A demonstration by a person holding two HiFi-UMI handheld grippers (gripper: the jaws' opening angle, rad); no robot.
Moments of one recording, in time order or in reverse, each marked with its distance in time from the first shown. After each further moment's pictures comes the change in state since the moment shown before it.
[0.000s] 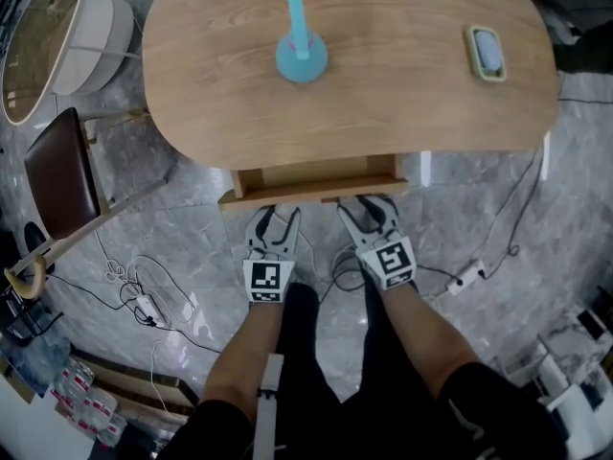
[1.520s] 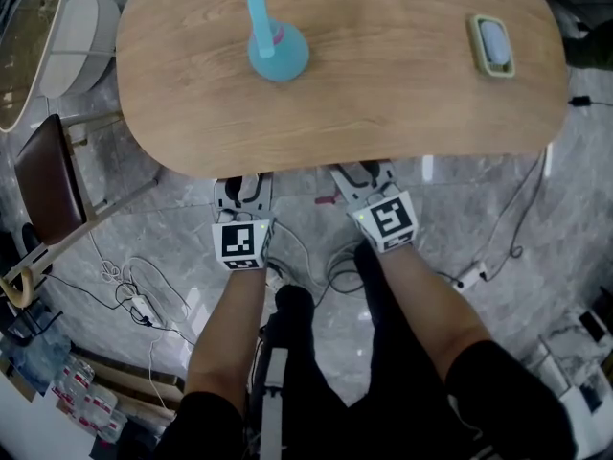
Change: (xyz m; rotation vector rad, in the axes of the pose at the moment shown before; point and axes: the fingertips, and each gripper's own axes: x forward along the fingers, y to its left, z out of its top) left arm 0.070 0.068 0.067 0.026 -0.116 0.114; right arm 0.065 -0.063 0.075 -0.101 -0.166 0.033
